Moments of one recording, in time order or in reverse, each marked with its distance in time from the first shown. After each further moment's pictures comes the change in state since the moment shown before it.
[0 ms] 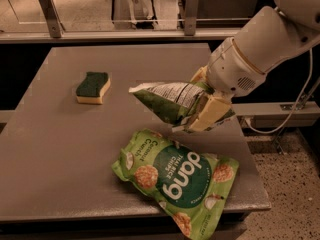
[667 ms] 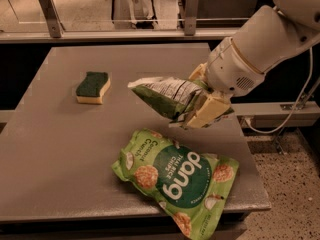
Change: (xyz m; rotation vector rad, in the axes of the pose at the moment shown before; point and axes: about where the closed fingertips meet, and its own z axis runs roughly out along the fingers) arm -0.003 0.001 0.001 0.000 0.001 -0.006
